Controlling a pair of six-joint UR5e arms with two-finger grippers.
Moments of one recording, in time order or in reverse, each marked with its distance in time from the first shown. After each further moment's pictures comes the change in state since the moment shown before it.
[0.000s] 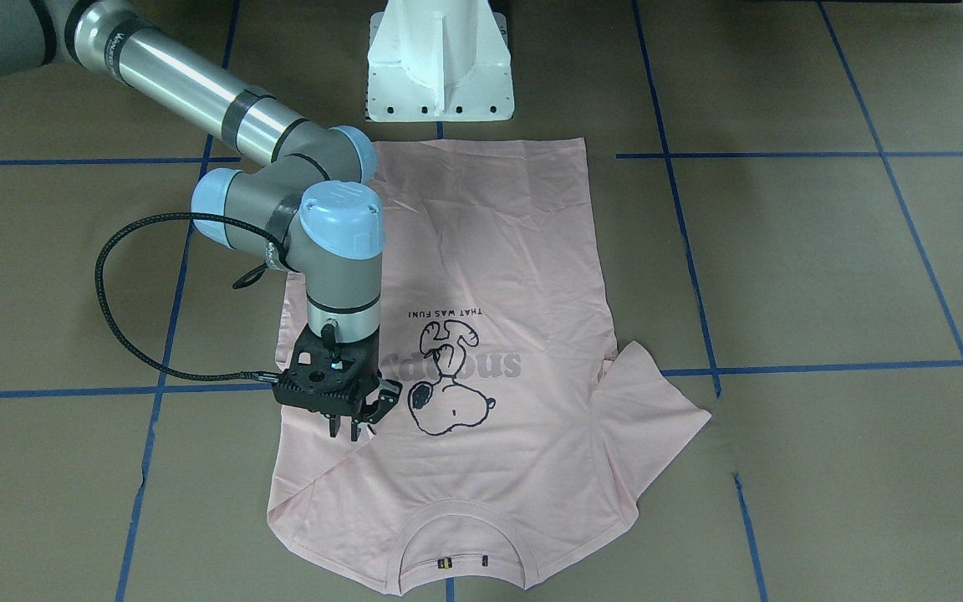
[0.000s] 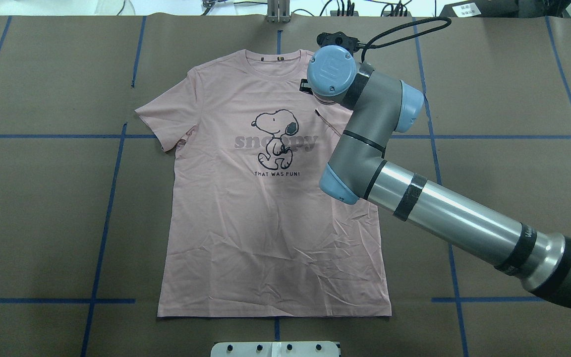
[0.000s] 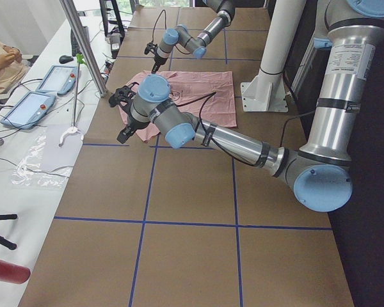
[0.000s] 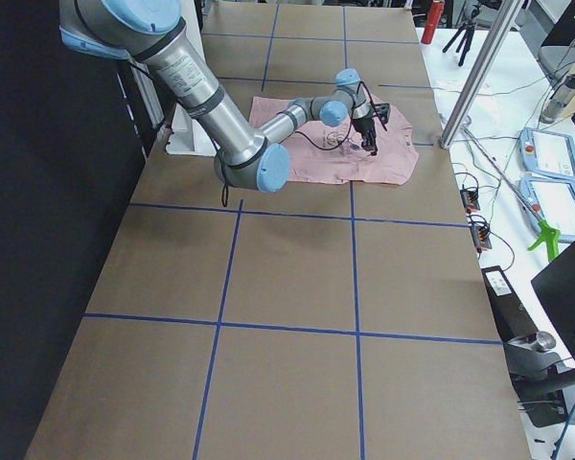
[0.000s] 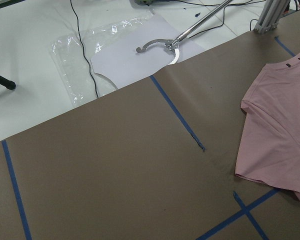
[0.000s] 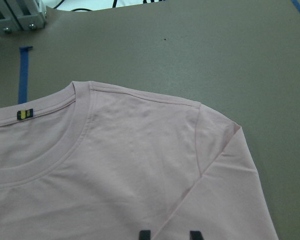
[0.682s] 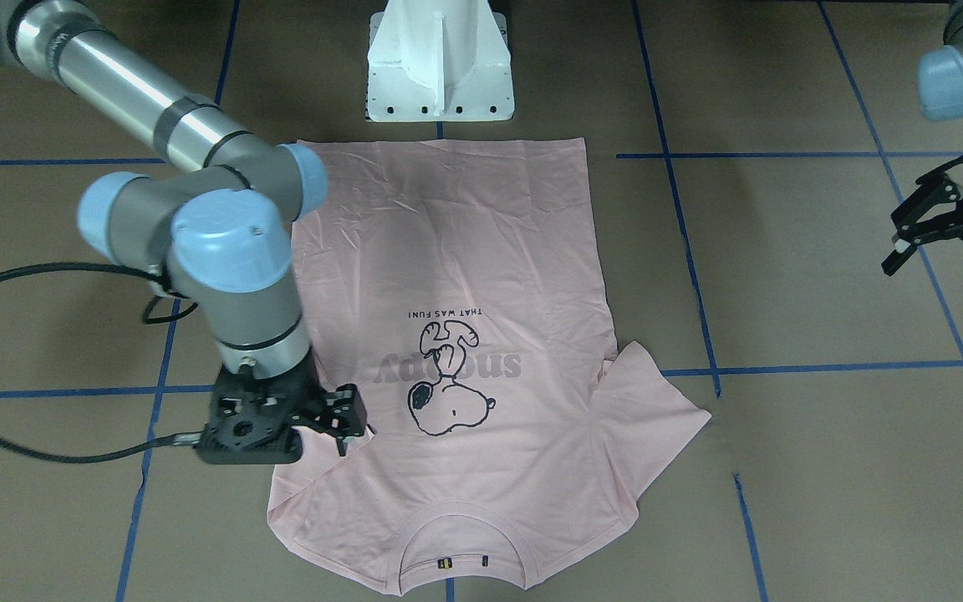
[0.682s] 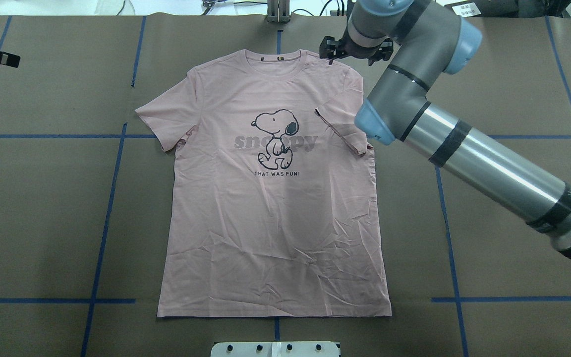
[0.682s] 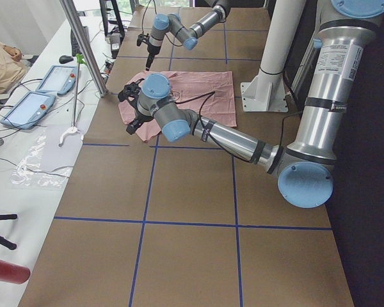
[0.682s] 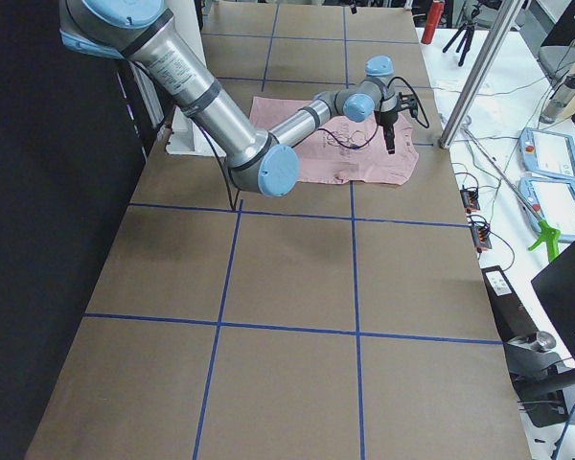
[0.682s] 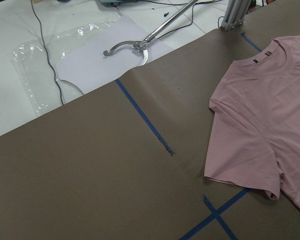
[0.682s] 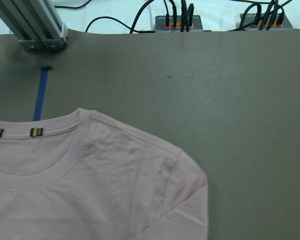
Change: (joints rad) left arm 0.216 -0.047 0.016 -0.062 0.136 -0.265; right arm 0.237 -0.054 0.080 -0.005 0.373 -0.371
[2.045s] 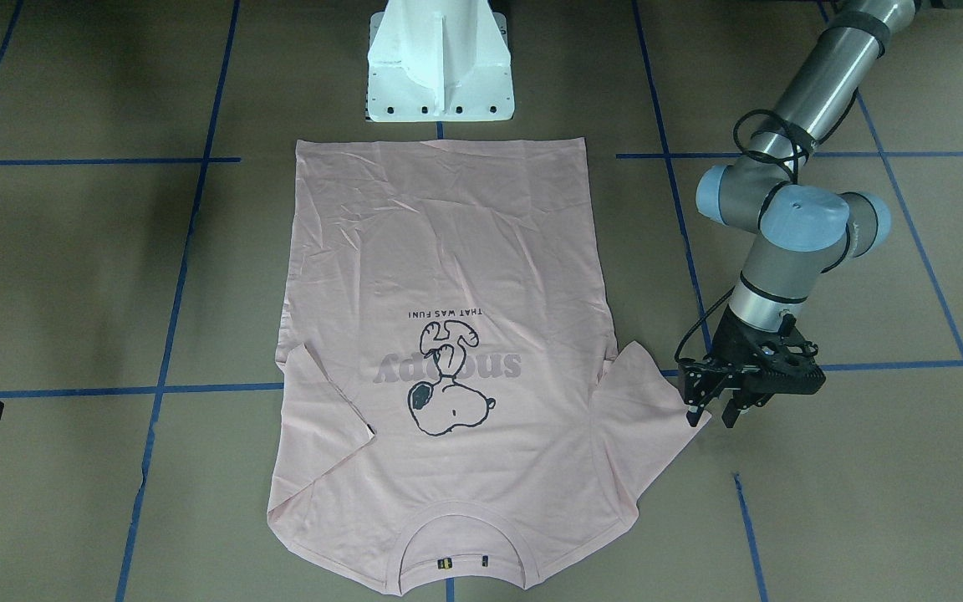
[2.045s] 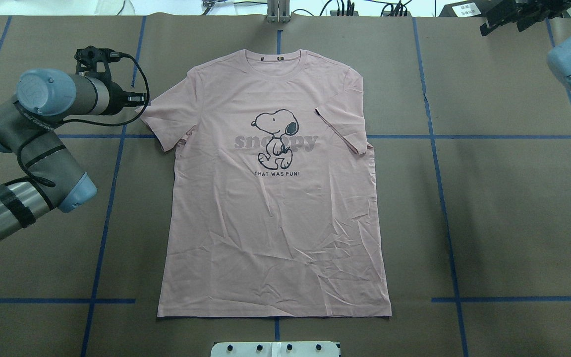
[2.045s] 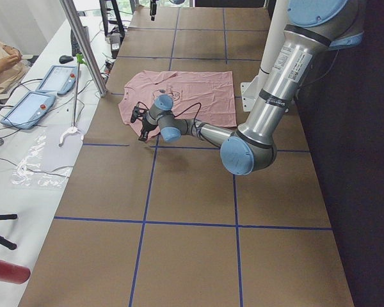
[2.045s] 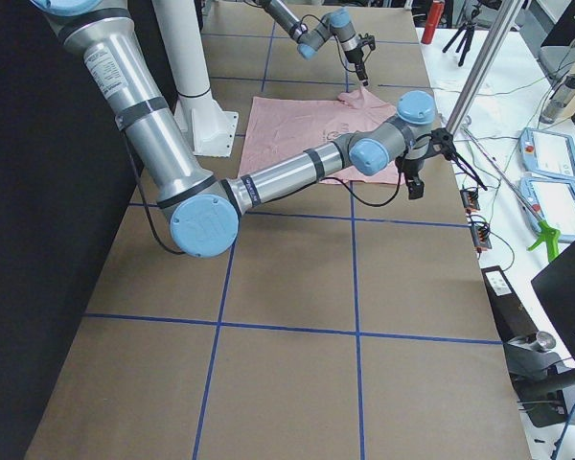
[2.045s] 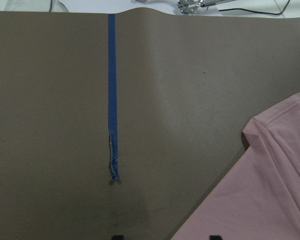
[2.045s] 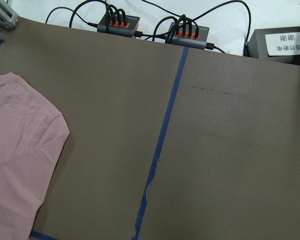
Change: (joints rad) left arm 0.409 -0.271 0.501 -0.238 0.516 -0.551; right arm 0.361 -0.324 0.201 0.007 0.412 -0.484
